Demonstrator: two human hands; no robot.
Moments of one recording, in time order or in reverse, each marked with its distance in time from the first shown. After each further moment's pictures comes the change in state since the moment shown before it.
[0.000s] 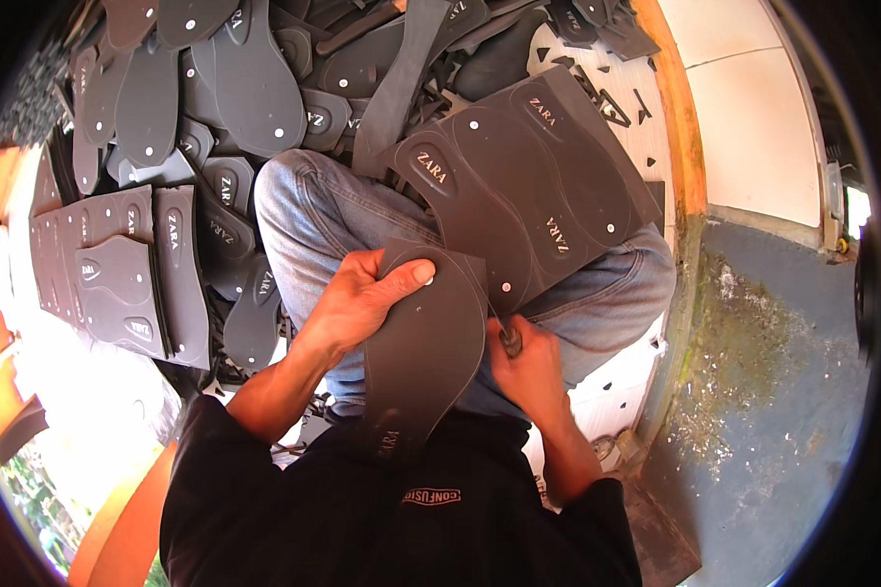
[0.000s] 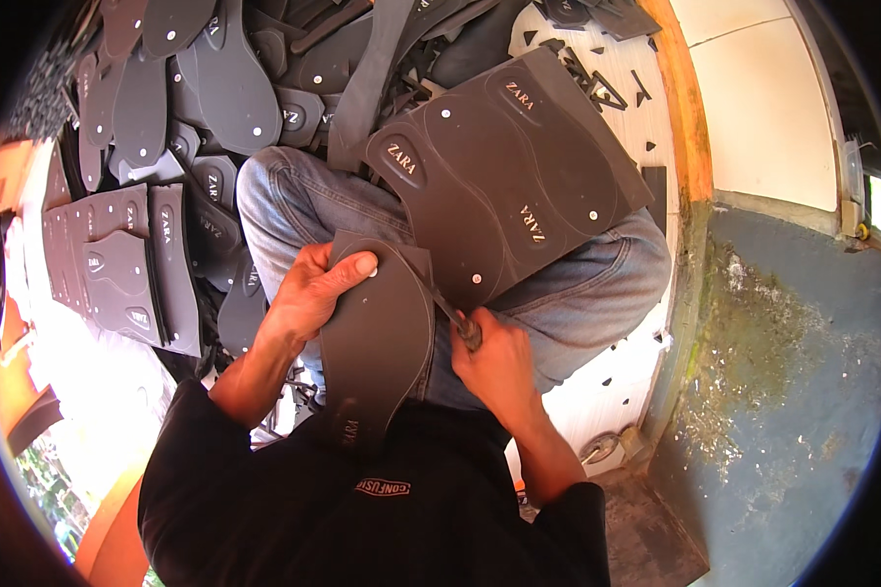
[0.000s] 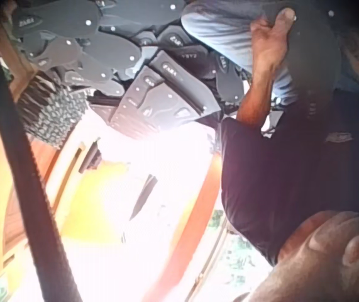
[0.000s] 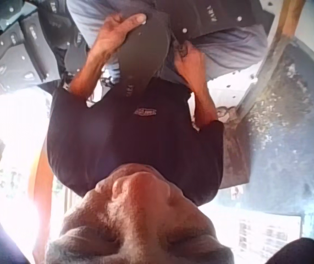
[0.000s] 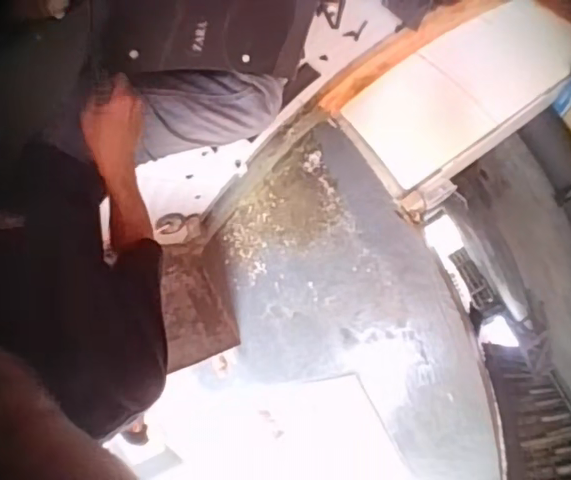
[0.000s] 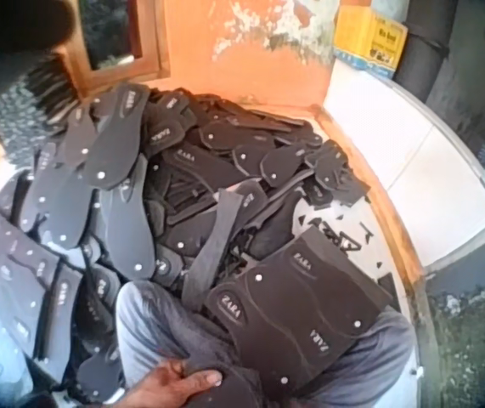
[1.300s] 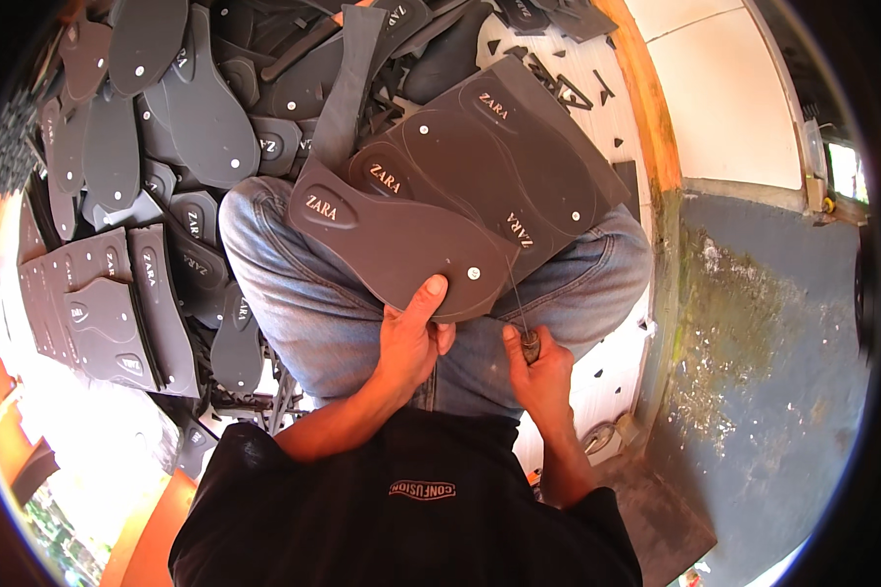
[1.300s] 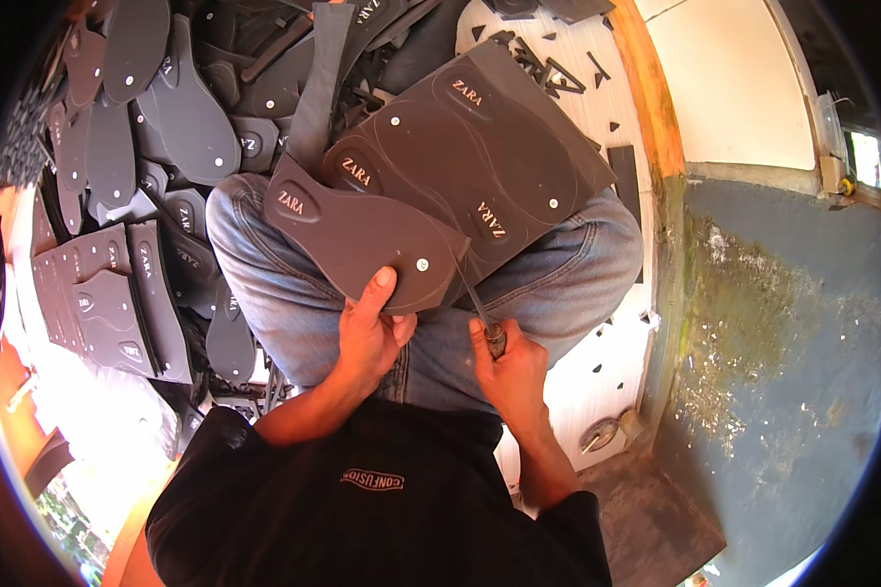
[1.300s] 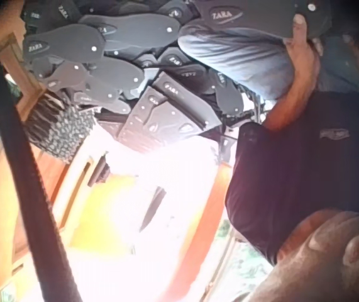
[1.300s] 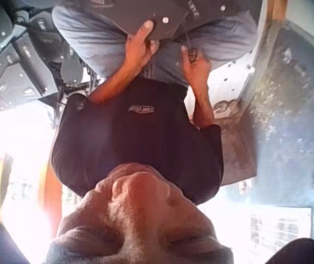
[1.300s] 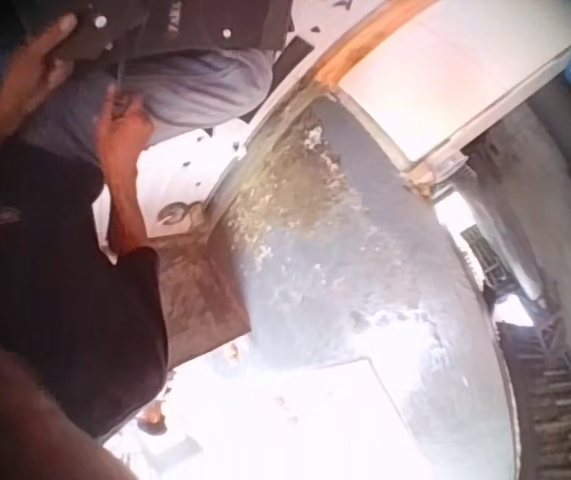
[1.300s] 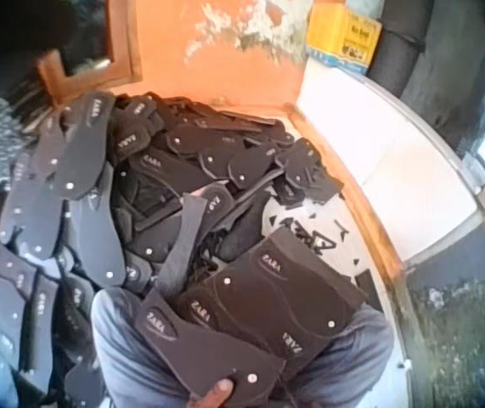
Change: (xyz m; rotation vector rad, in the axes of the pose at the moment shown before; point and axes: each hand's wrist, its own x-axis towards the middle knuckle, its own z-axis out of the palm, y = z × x) left_hand 0.023 -0.060 0.082 -0.650 0.110 0.101; right_hand -0.022 0.031 -0.022 -0.005 0.223 0.155
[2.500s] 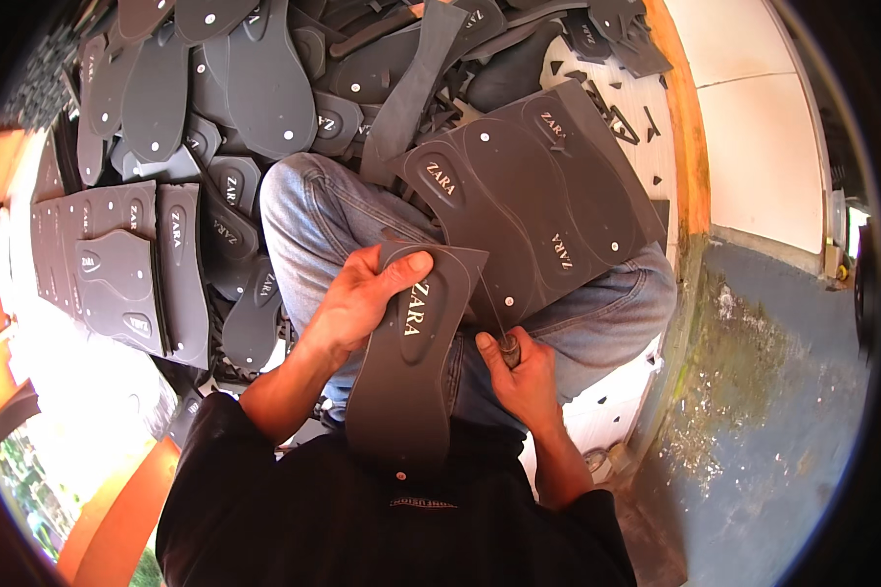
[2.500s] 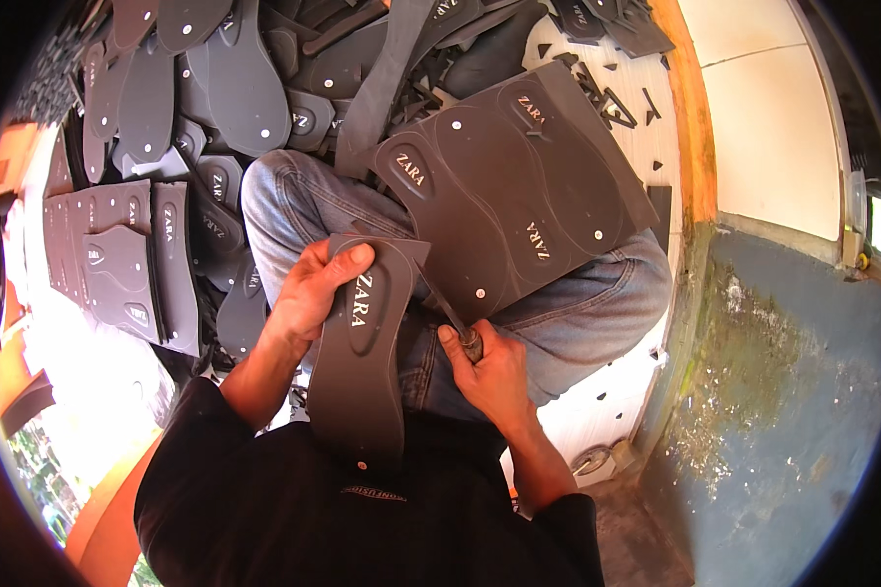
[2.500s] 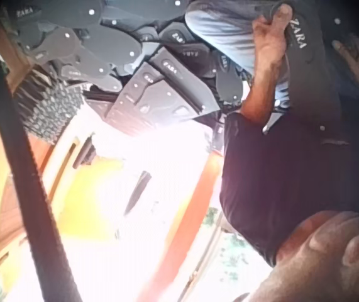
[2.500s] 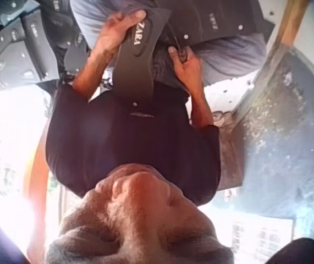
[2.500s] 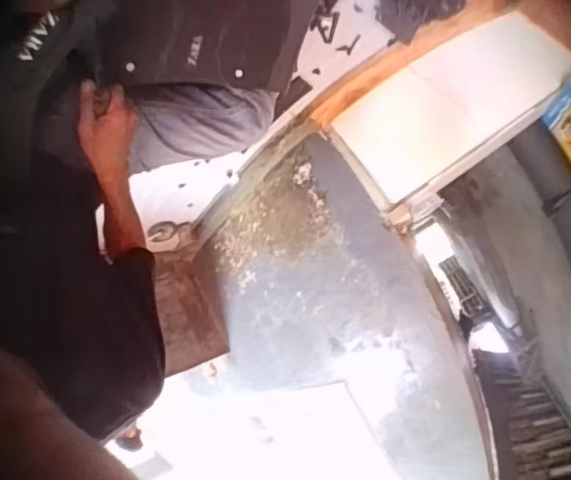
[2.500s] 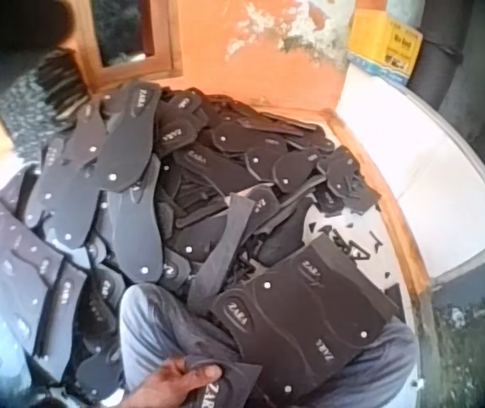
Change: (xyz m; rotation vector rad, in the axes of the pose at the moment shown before) left_hand 0.002 0.103 -0.030 0.417 -0.098 -0.099; right_hand 0.014 -0.033 0.031 0.164 -0.247 -0.123
